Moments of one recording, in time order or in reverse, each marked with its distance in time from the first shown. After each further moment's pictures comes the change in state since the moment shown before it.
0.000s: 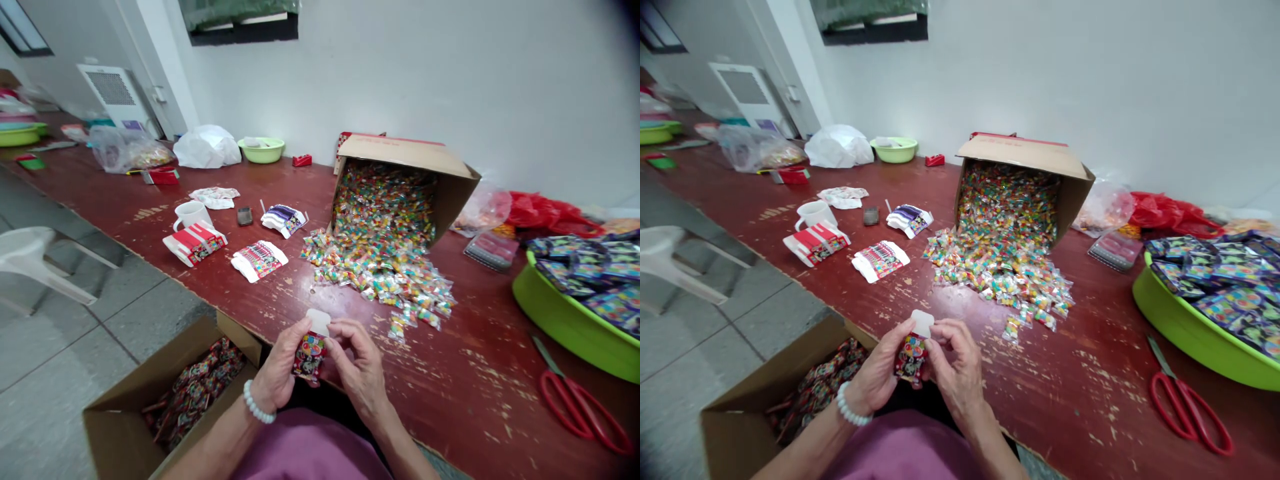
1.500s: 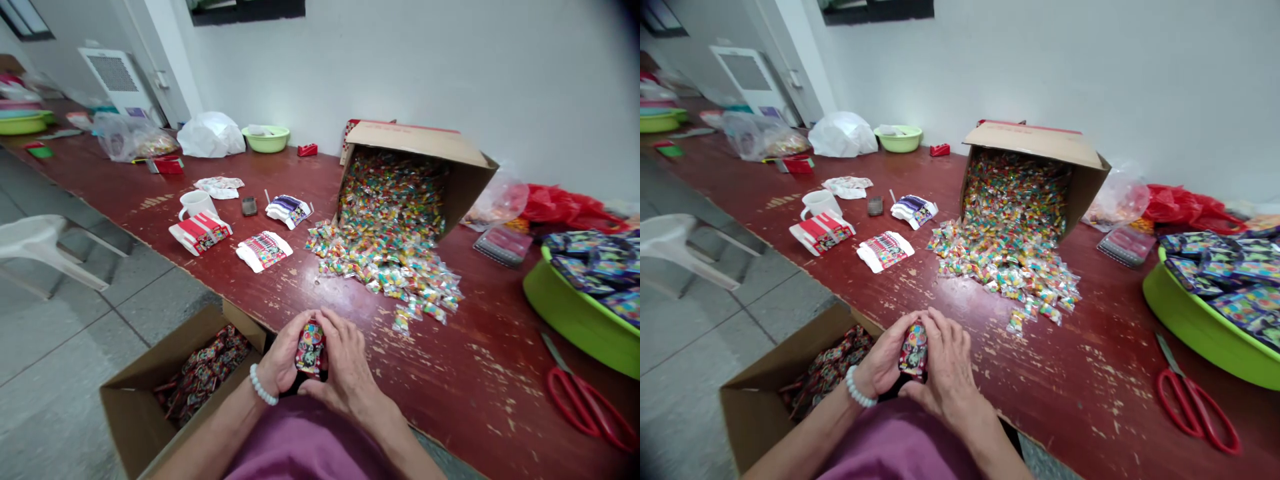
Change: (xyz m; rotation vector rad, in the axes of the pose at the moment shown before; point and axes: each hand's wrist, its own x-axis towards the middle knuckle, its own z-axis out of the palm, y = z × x) left_hand 0.008 -0.005 -0.003 -0.250 0.011 -0.020; right_hand -0.013 -0.005 0.006 -0.505 -0.353 -0.158
